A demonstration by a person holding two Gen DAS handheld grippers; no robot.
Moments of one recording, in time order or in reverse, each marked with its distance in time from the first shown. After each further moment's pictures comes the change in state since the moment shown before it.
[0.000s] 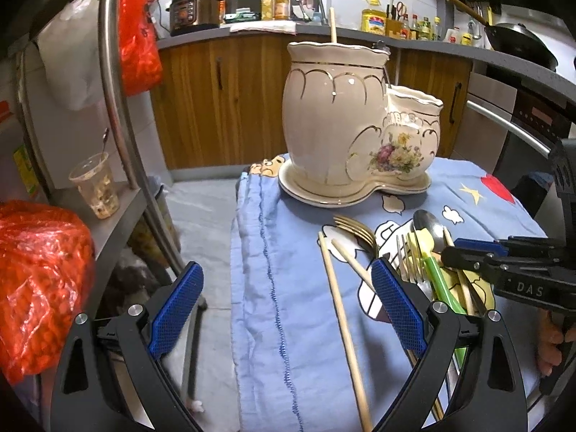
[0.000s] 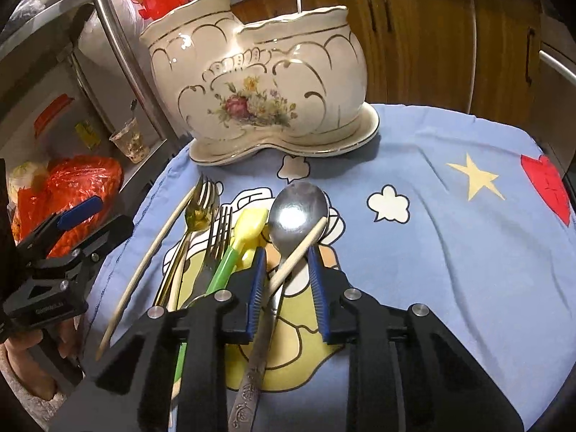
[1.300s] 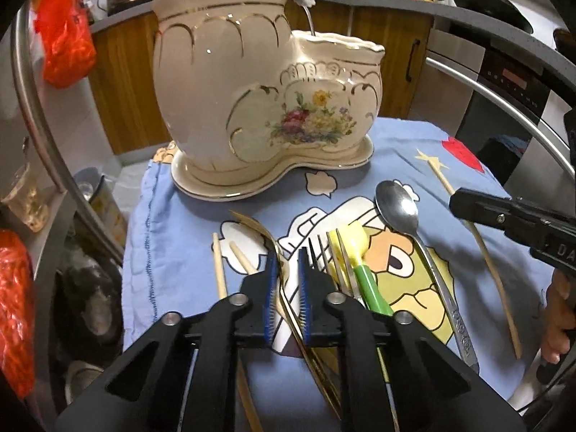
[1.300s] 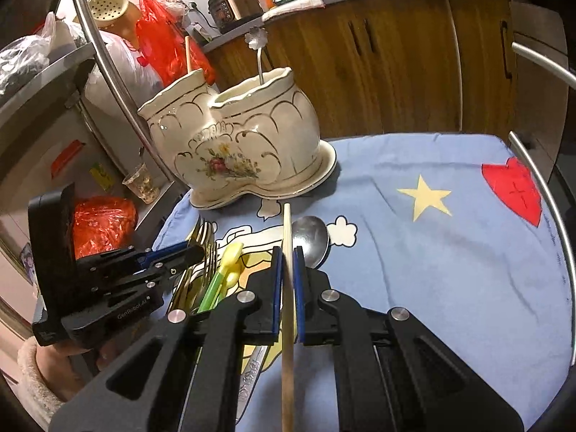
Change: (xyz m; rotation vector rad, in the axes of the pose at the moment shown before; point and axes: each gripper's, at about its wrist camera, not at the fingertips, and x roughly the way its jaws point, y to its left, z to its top) left arm 0.042 -0.055 0.014 0.087 0.163 -0.169; right arm -0.049 -0.036 0.006 0.068 -0.132 0.064
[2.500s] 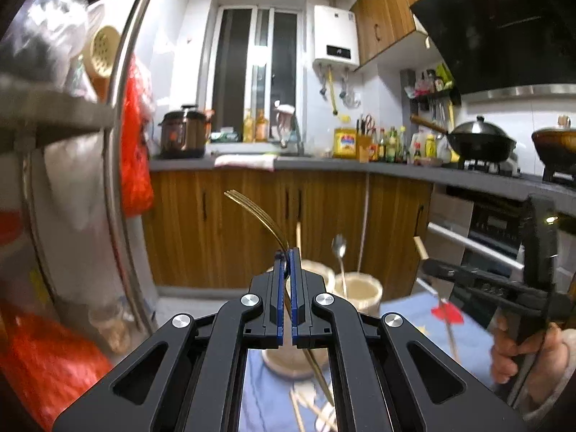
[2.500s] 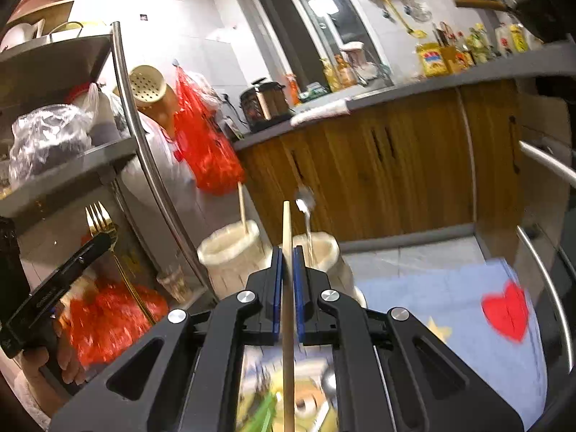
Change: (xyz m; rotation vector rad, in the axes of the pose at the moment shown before) left arm -0.180 0.031 0.065 -0.013 -0.644 0.092; right arm -0.052 0.035 0.097 -0.063 -0.400 0.080
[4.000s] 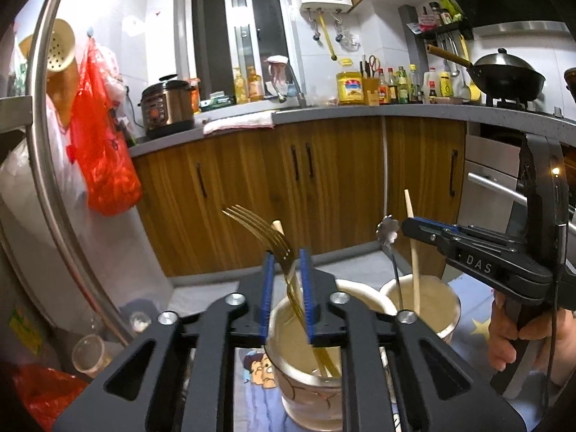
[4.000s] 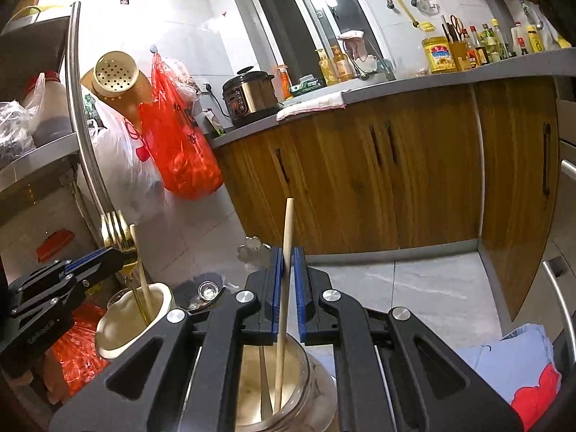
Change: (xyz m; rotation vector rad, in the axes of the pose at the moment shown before) left arm 0.152 -0.008 -0.011 0.143 0.197 0.063; right arm 0.128 -0.043 0.016 -0.004 0.036 -0.046
